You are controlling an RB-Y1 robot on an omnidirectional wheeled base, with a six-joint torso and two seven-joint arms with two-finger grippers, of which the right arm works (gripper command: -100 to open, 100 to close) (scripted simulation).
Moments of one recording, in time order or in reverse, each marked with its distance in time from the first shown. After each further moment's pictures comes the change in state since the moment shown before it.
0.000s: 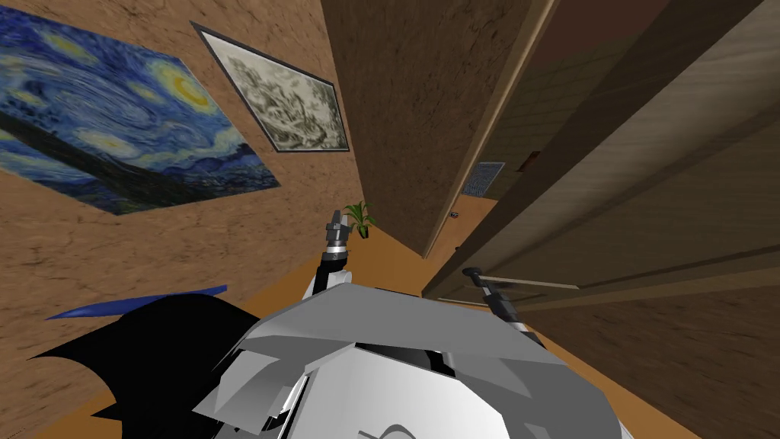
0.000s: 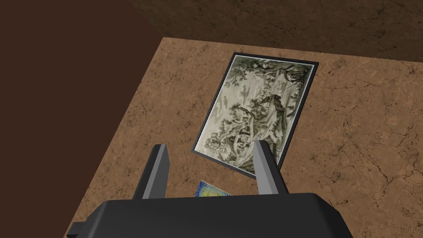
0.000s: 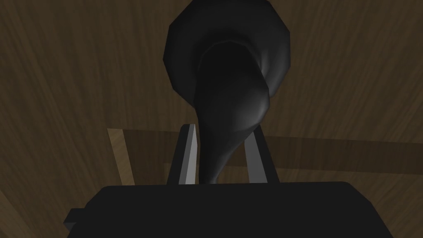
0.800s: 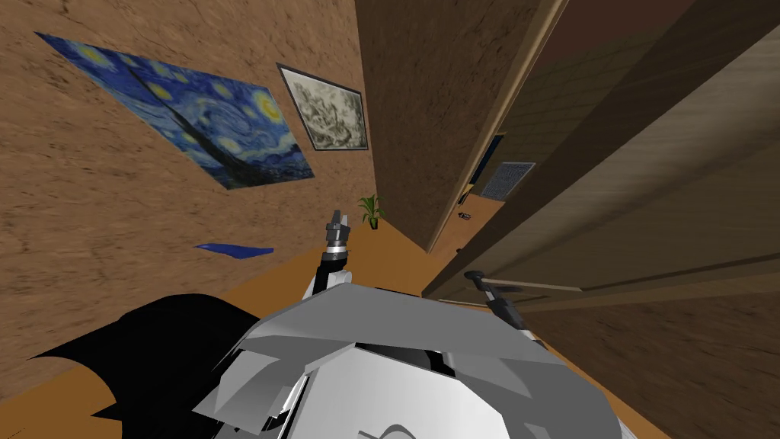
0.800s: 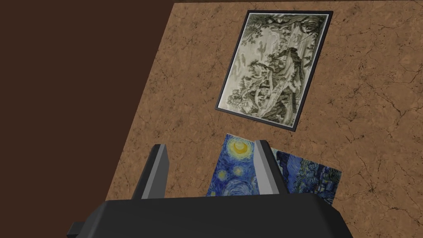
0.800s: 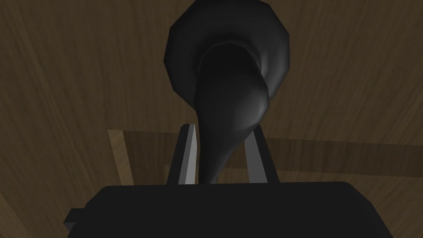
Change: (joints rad) arm 0.008 -0.016 0.014 0.053 0.002 -0.081 -0.012
